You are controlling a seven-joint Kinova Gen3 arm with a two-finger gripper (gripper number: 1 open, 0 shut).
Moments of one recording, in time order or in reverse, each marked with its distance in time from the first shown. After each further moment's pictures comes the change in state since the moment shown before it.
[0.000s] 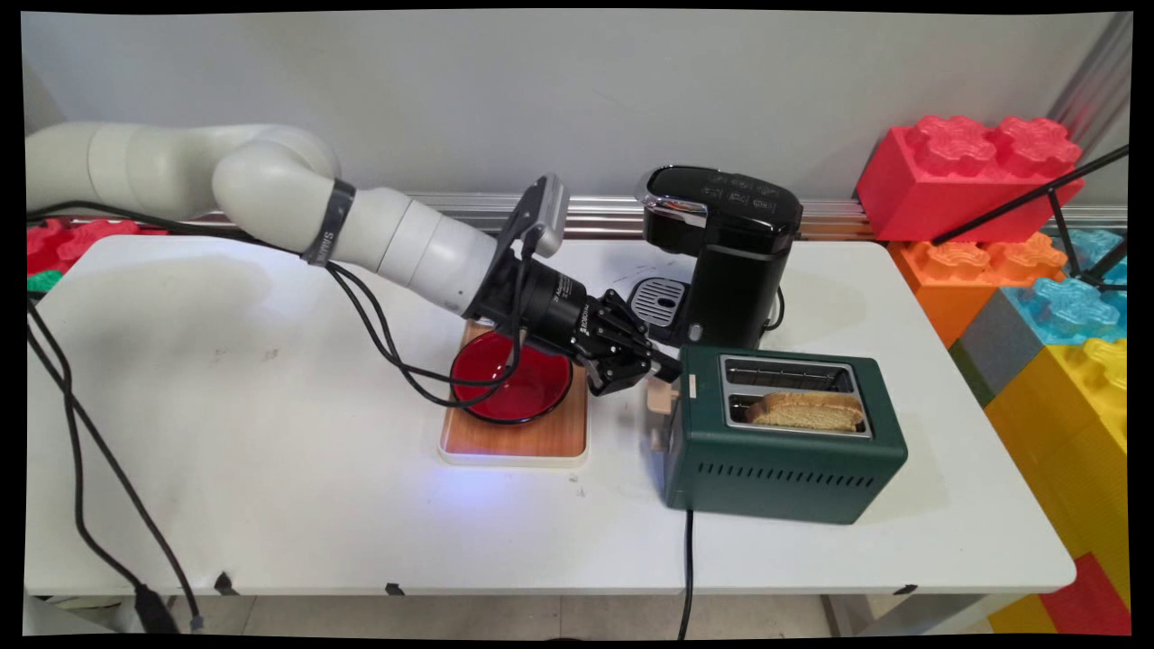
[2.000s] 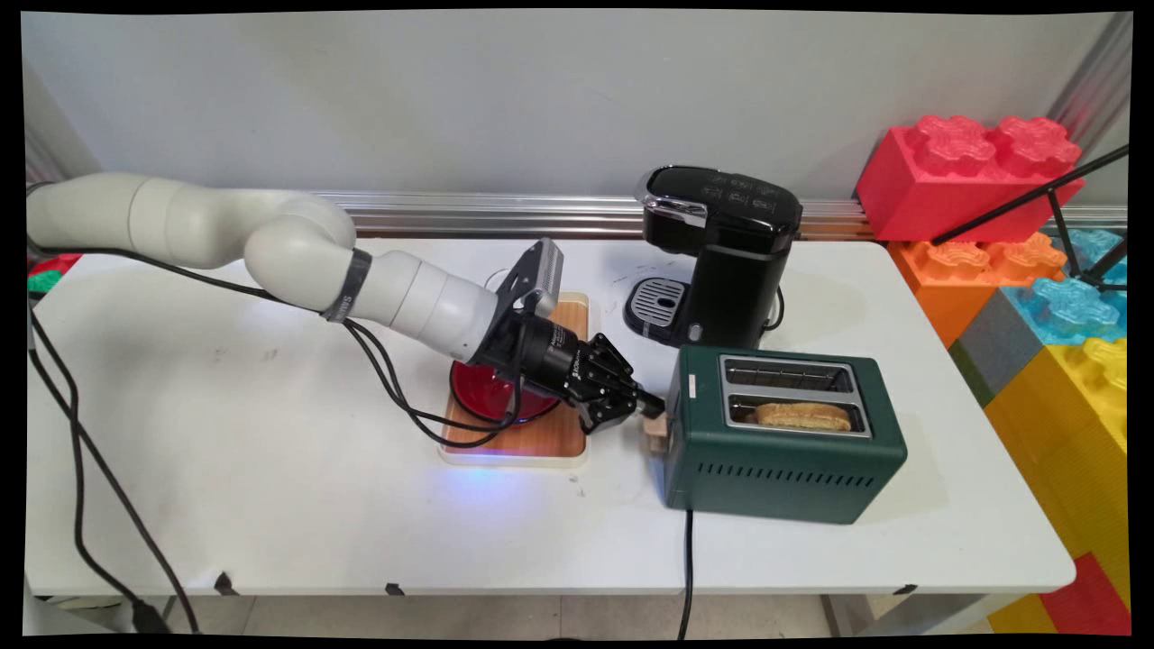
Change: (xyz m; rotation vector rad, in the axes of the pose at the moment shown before) arm -0.060 -0.002 0.029 0.009 -0.022 -0.019
